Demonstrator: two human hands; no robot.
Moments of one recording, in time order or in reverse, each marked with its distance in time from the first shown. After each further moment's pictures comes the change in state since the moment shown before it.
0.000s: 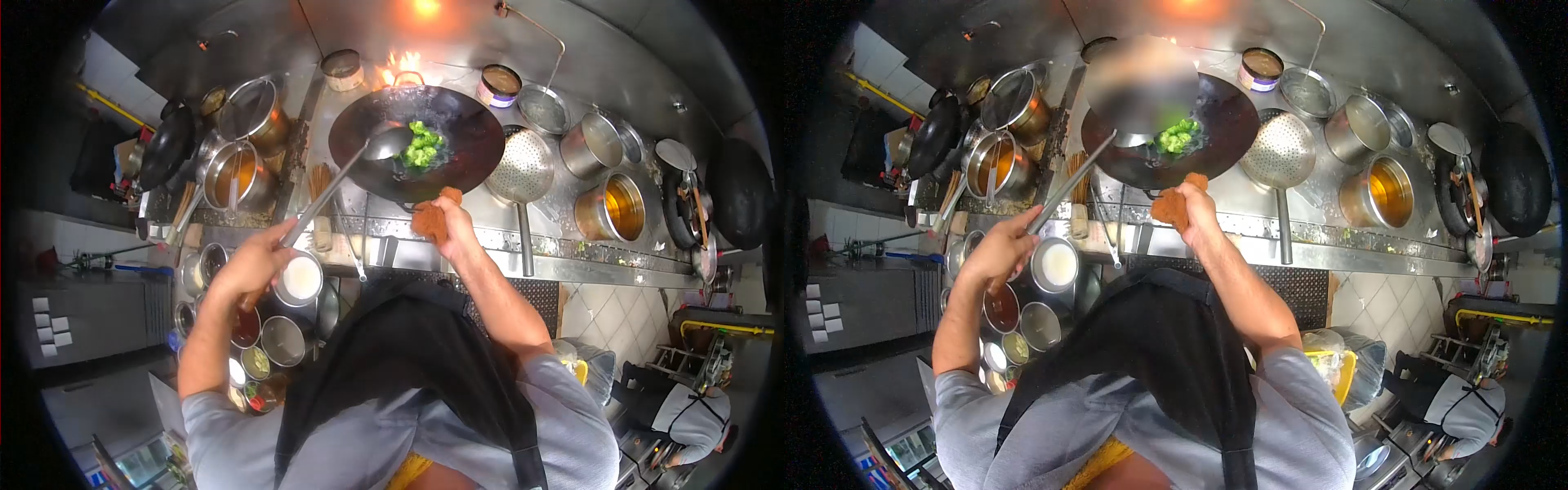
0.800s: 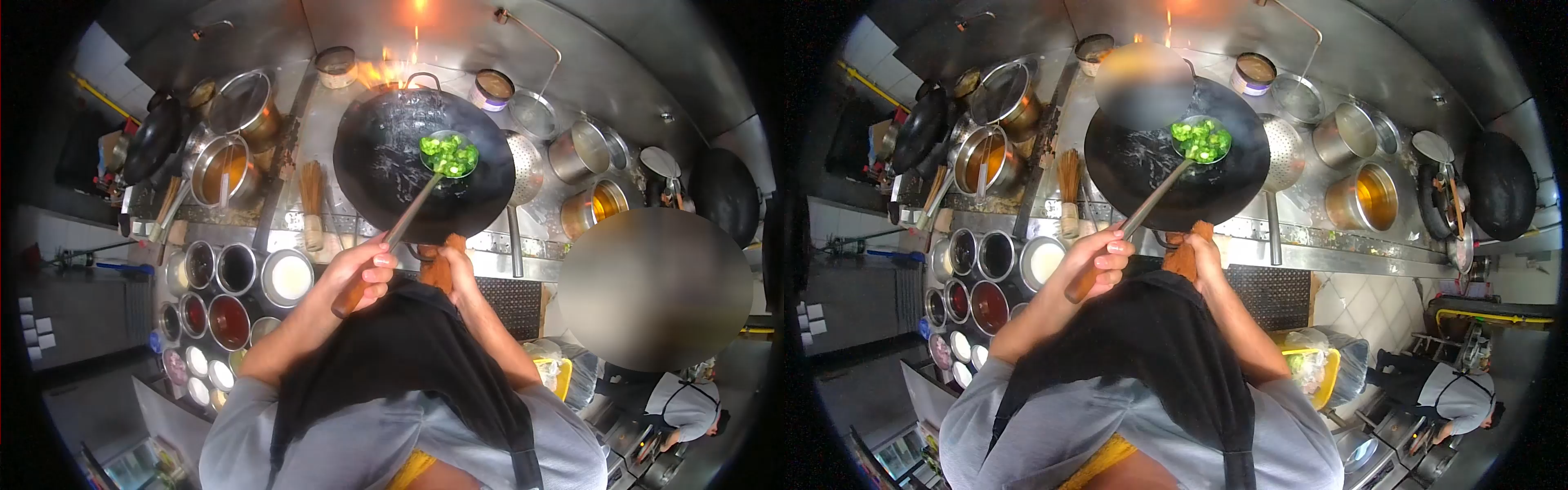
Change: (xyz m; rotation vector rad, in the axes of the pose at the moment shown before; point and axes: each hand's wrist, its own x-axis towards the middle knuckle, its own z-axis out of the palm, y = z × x) left_hand 0.052 0.003 0.127 -1.638 -0.803 -0.142; right_hand -0.051 0.054 -0.056 -0.071 0.014 -0.056
